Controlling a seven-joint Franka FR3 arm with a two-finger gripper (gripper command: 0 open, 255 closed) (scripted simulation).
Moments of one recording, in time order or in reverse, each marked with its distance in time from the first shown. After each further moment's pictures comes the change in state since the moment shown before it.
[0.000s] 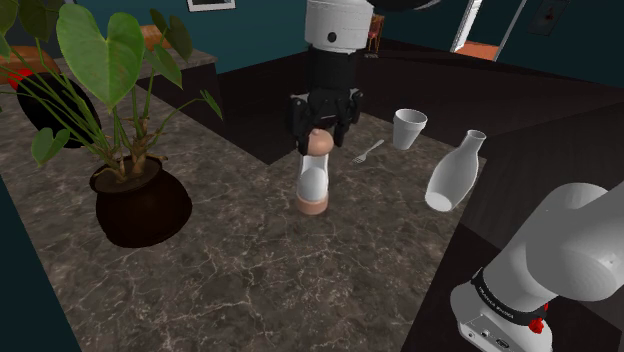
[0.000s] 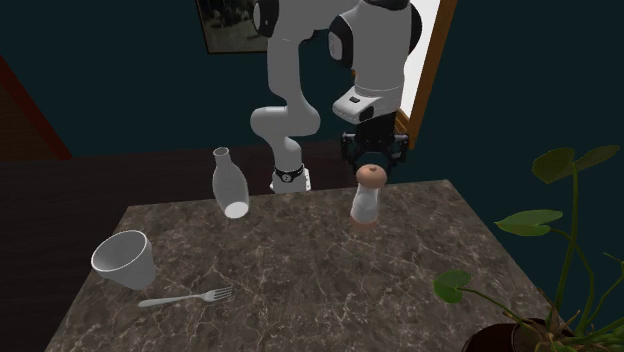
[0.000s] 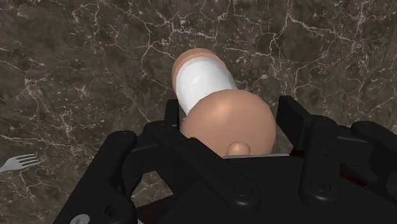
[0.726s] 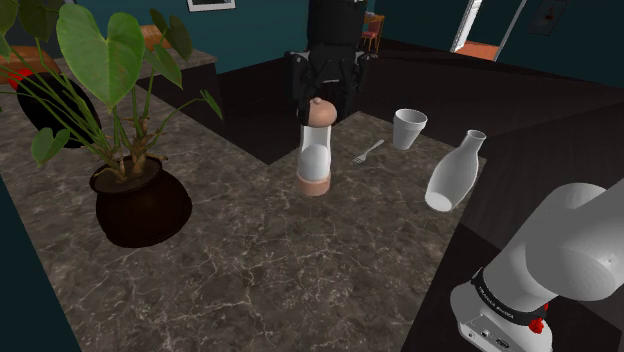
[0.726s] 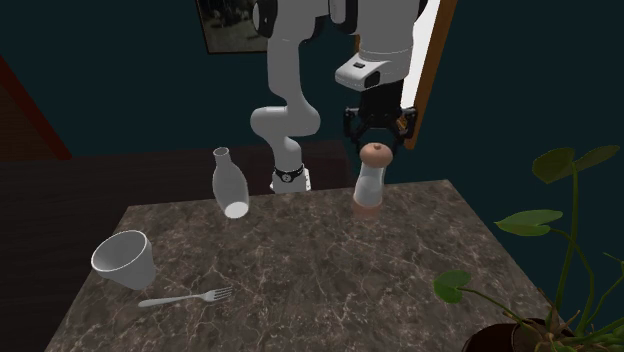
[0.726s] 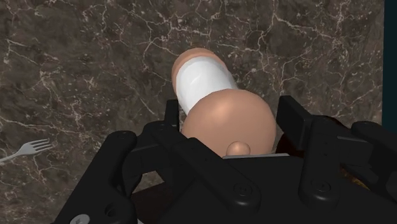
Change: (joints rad) arm -0.007 0.026 -0.008 0.173 -0.015 -0.147 0.023
